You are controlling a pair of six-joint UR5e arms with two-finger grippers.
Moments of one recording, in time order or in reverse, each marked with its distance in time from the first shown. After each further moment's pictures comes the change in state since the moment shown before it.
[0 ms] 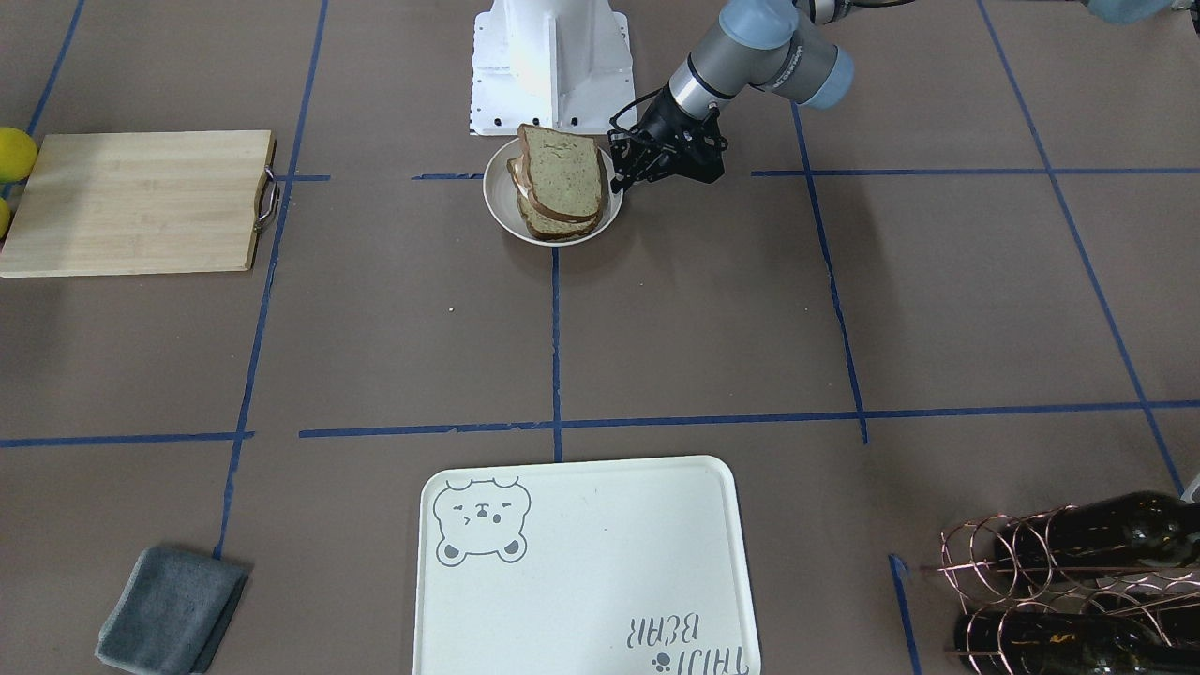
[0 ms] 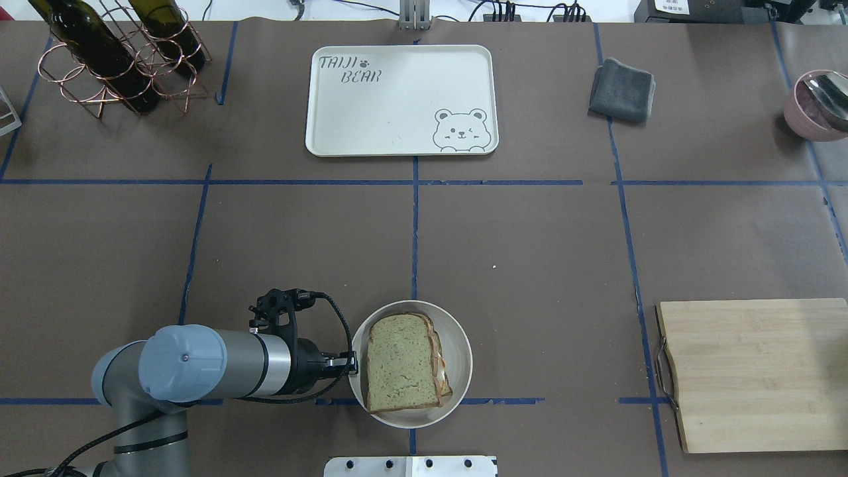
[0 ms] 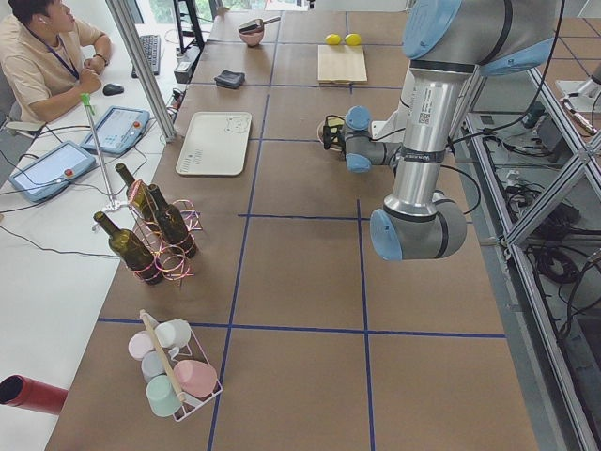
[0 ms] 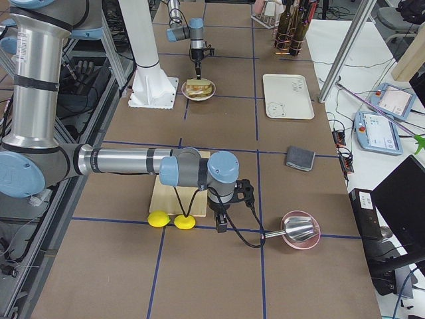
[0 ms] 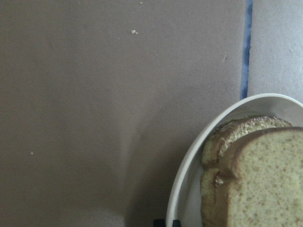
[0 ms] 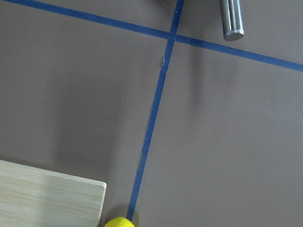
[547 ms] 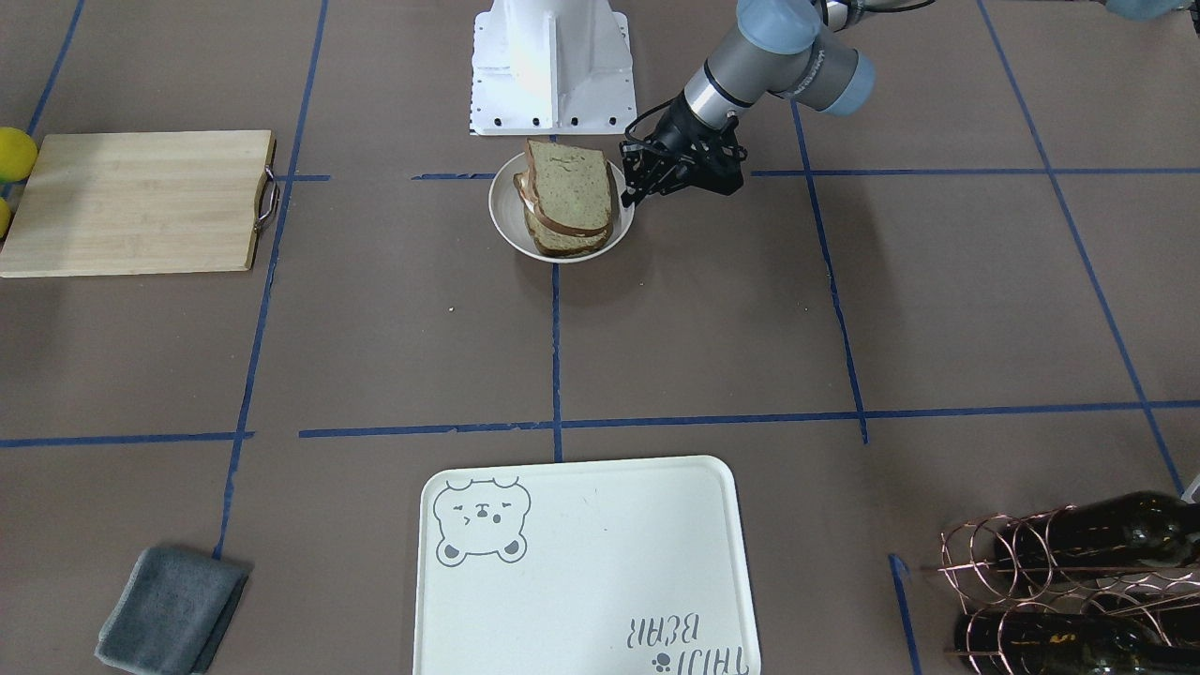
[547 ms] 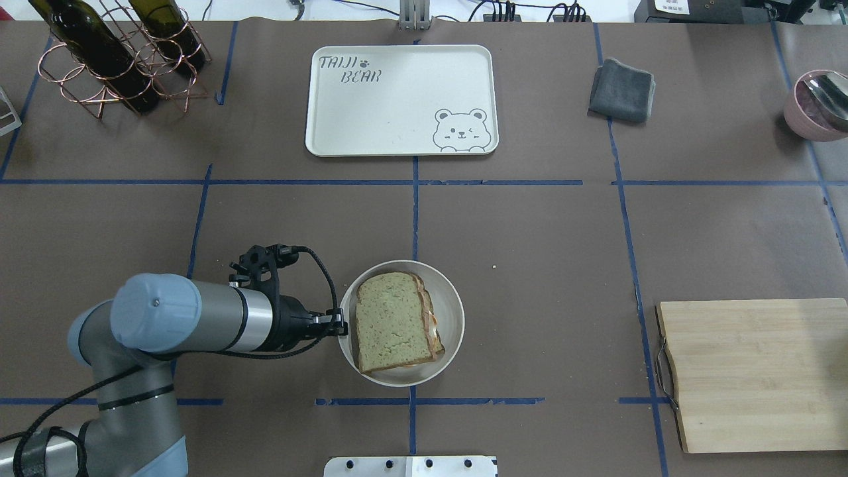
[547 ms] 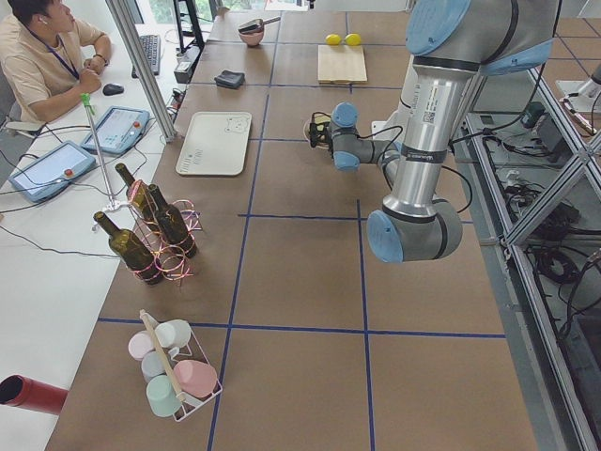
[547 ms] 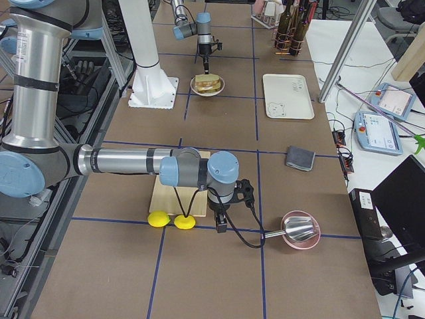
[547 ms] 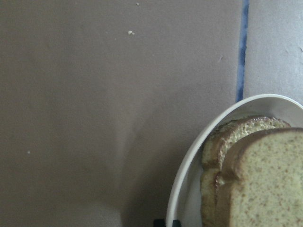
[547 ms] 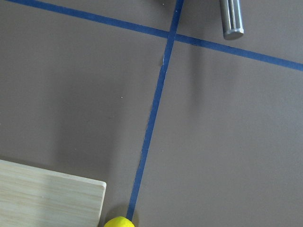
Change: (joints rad) left arm -0.145 -0.003 0.001 0.010 -0.113 0.025; right arm 0.000 -0.001 0.000 0.000 0.000 0.000
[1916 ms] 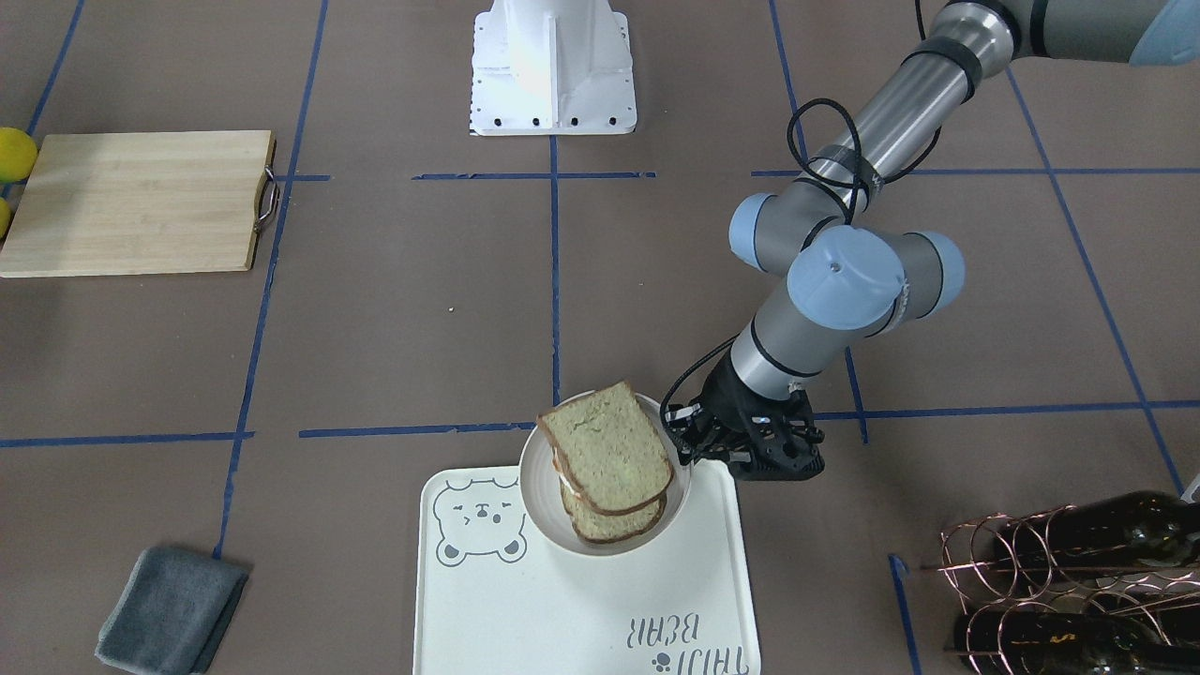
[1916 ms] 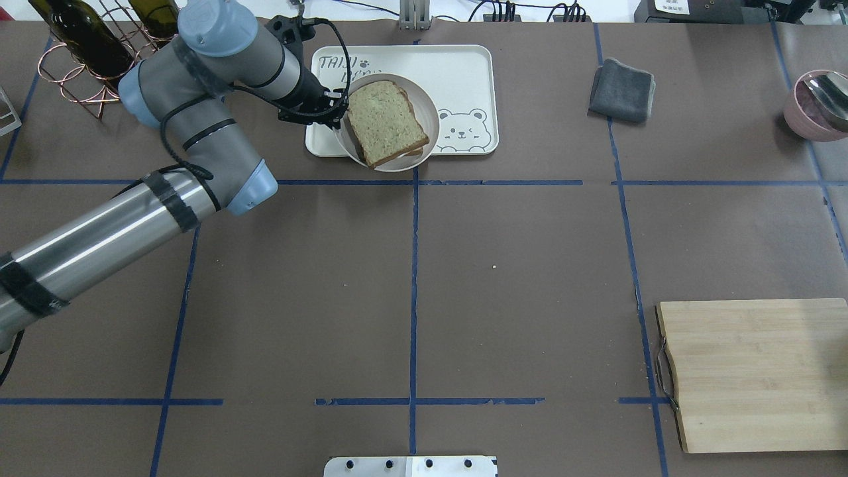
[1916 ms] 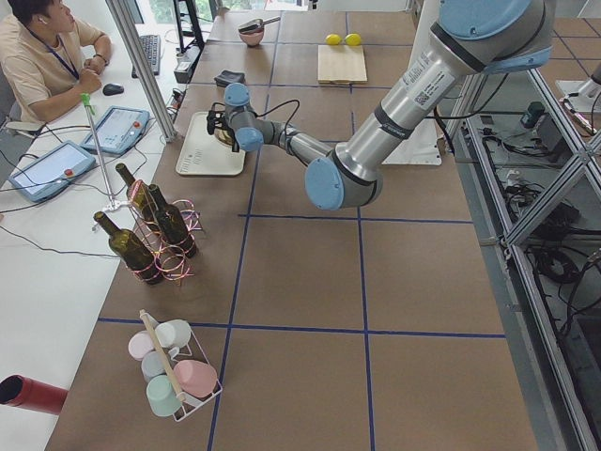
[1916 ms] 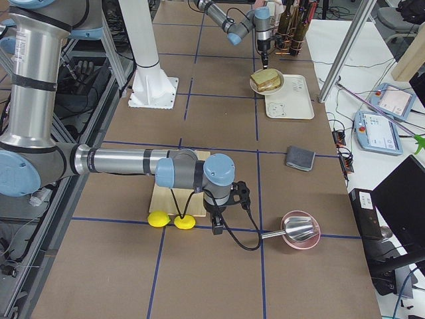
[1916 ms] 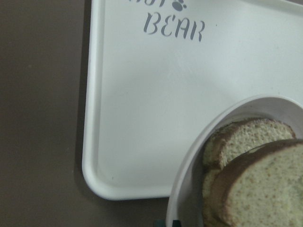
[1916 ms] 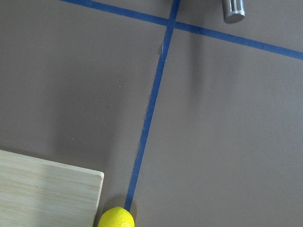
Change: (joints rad) left arm -0.443 -0.581 0.780 0.071 -0.240 0.353; right arm 0.002 -0.028 0.008 0.005 -0.001 -0.015
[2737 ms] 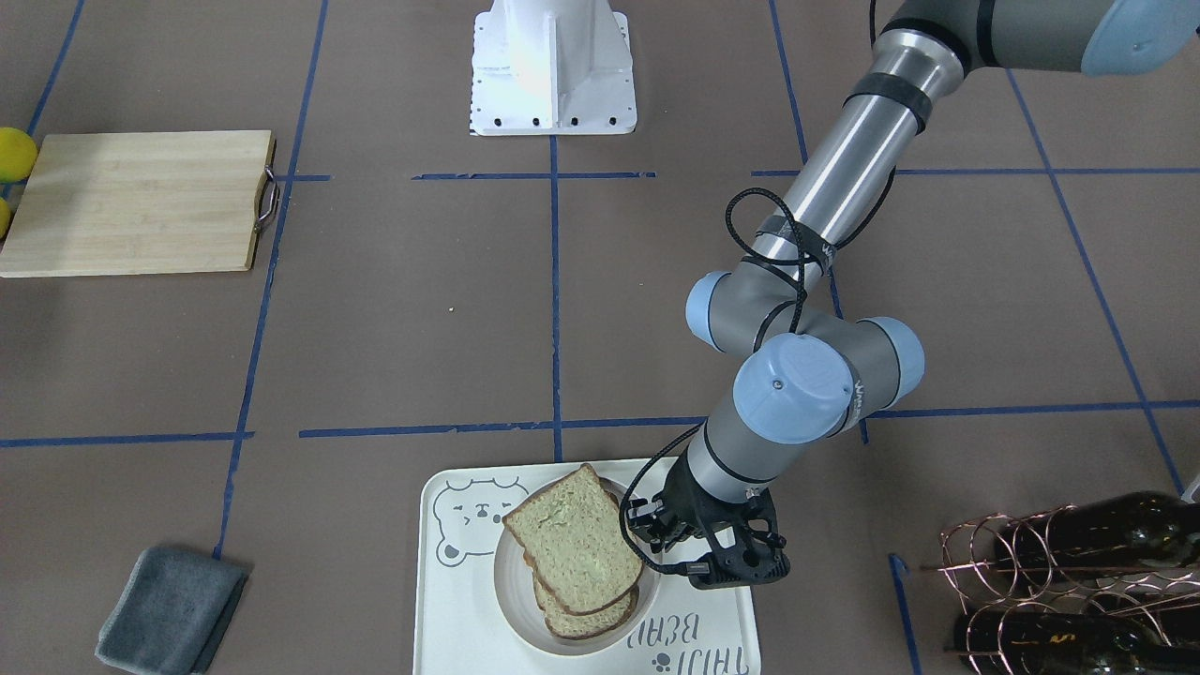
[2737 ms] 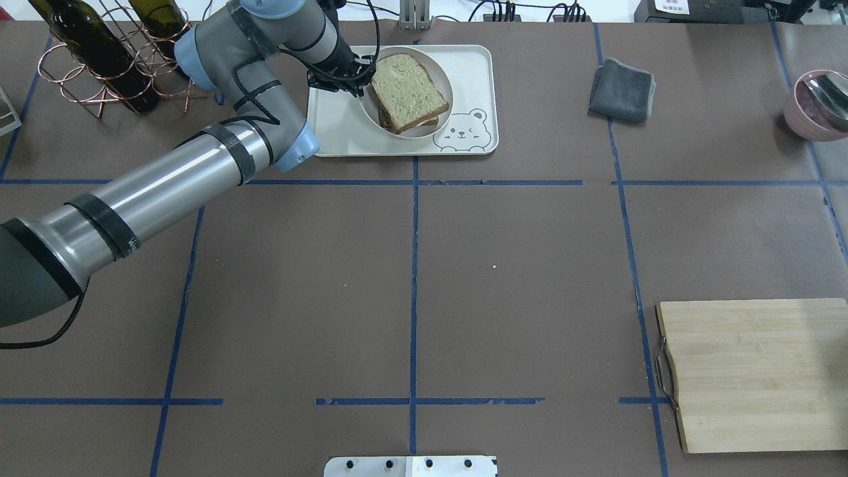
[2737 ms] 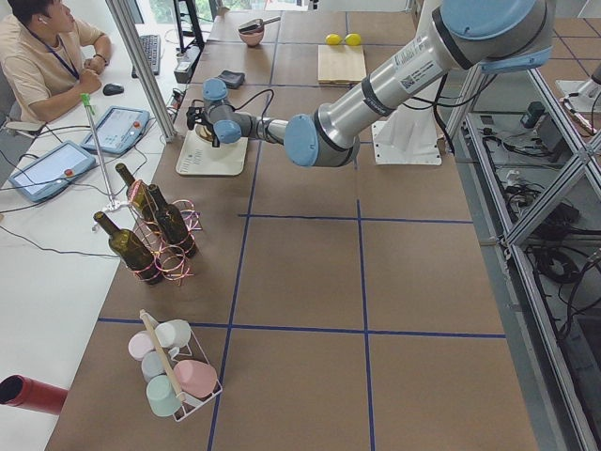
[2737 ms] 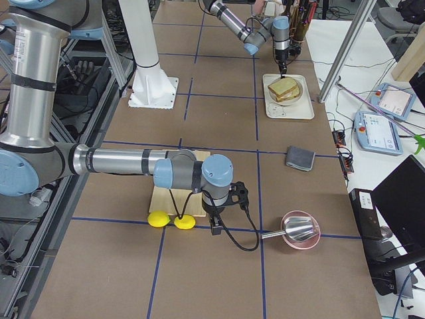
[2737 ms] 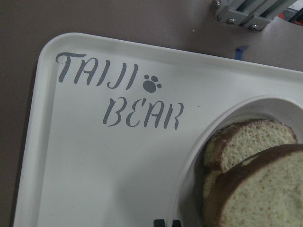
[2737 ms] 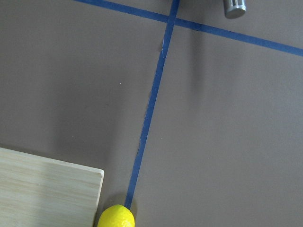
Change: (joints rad) left arm -0.014 -0.221 0.388 -0.143 0.042 0.009; right arm -0.001 -0.006 0.002 0.003 0.002 0.001
